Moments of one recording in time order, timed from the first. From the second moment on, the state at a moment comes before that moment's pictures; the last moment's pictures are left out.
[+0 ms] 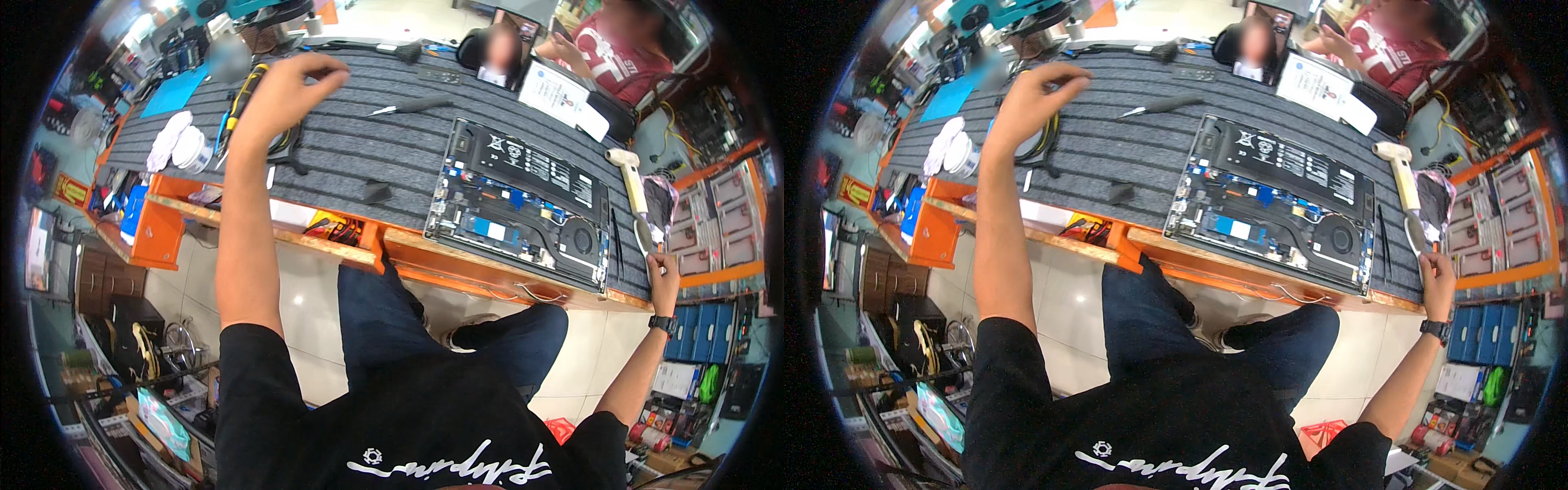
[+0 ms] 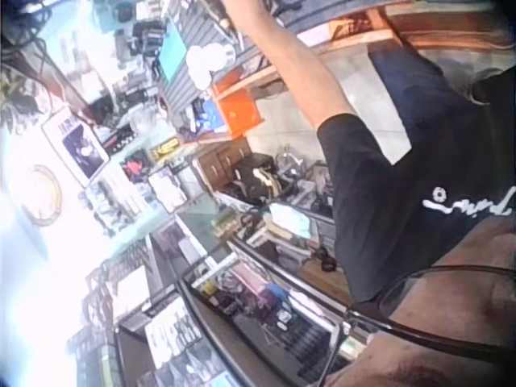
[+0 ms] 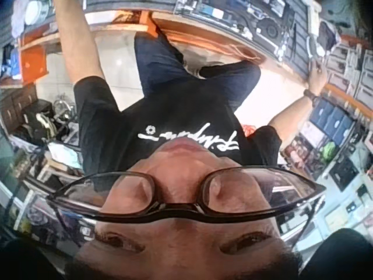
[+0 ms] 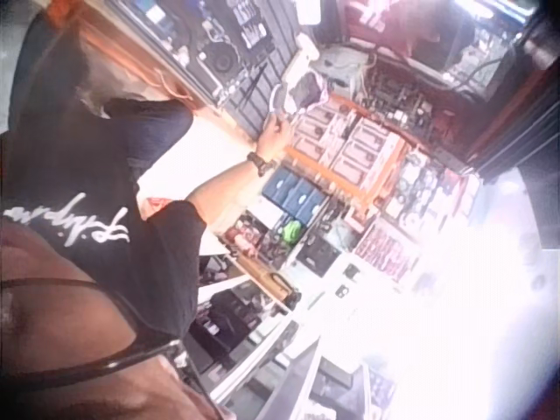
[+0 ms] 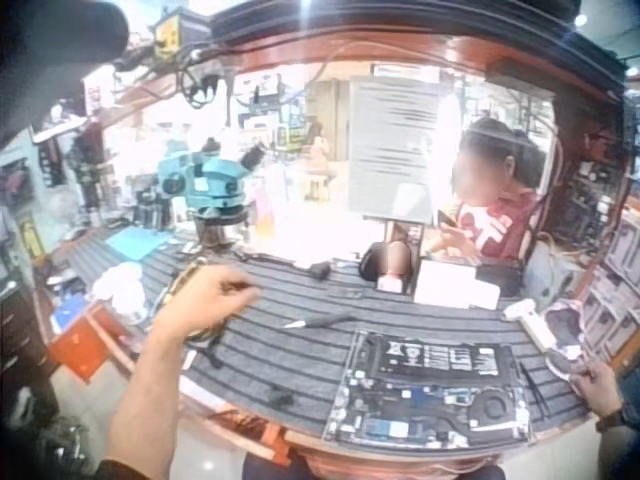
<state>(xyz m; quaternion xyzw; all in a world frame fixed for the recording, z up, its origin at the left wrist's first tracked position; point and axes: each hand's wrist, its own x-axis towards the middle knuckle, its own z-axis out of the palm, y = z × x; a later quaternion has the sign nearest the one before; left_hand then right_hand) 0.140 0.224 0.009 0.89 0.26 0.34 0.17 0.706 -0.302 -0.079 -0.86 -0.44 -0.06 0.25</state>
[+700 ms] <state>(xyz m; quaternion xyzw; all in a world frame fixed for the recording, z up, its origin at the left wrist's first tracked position) 0.275 0.111 -0.001 0.85 0.11 0.41 0.31 0.482 -0.073 0.023 -0.59 -0.48 0.31 0.57</state>
